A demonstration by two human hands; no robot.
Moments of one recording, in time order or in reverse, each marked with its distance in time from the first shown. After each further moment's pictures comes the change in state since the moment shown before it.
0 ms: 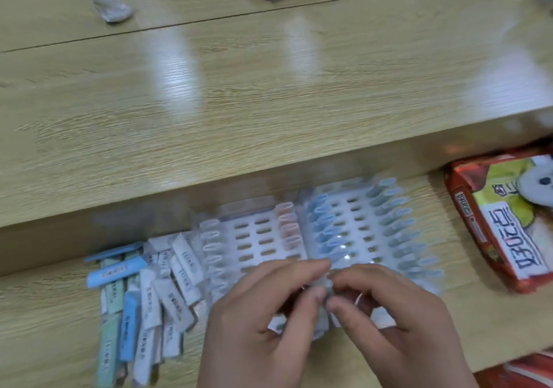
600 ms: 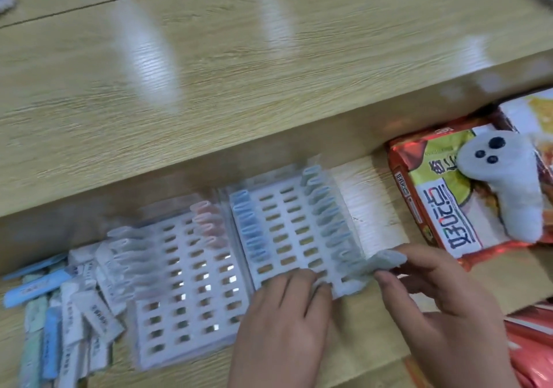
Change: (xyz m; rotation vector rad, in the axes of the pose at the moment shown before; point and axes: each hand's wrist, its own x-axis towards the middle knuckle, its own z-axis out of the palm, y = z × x) left_hand -0.018 -0.007 0.109 0.796 -0.389 0.366; right_hand -0.034 0.077 -0.083 -0.015 0.254 0.221
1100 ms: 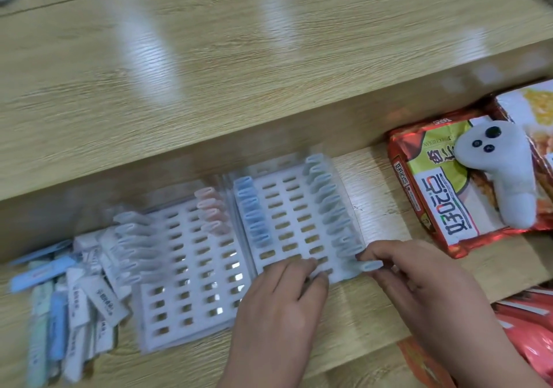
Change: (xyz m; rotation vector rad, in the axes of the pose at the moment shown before) left_hand -0.013 -0.005 0.014 -0.037 0.076 -0.007; right_hand 0.002 0.018 -0.008 -0.373 -0.288 -0.075
